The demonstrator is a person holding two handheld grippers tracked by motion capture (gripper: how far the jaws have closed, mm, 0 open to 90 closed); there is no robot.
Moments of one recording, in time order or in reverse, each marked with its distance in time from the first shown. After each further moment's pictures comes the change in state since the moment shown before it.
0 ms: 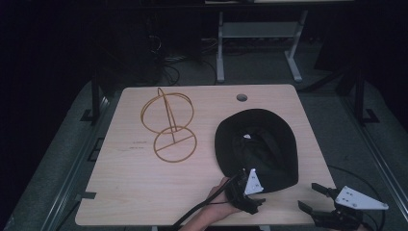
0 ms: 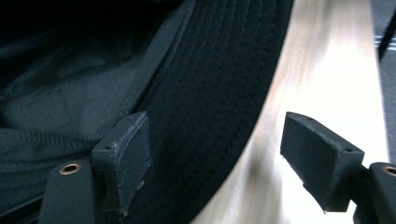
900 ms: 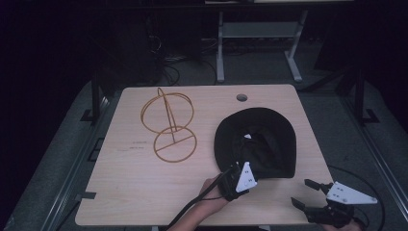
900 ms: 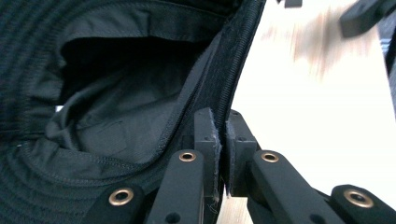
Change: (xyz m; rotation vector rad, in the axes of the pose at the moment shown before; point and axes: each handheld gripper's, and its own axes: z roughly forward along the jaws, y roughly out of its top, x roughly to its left) left arm 0.019 0.007 -0.042 -0.117 0.054 0.048; right arm 0.005 0.011 0.018 0.011 0.015 -0.042
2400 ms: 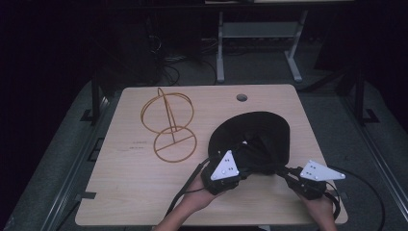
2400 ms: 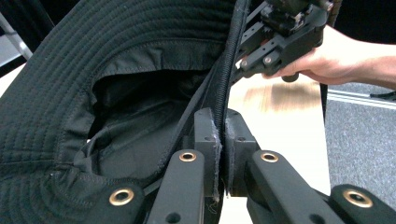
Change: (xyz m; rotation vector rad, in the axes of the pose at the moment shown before) left arm 0.021 0.011 -0.051 -0.128 -0.074 -0.093; right arm -0.006 0.042 0.061 -0.071 0.005 -0.123
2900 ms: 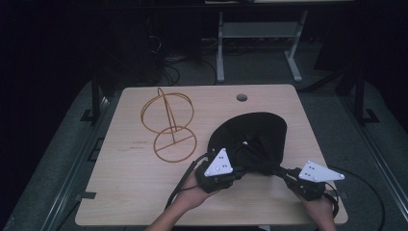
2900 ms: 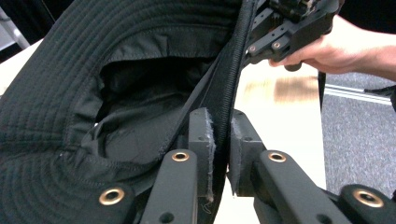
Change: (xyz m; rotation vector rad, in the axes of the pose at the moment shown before) left arm 0.009 -0.003 -0.012 0.037 -0.018 -0.025; right arm 0.007 0.008 -0.001 -0.005 0.025 -0.012
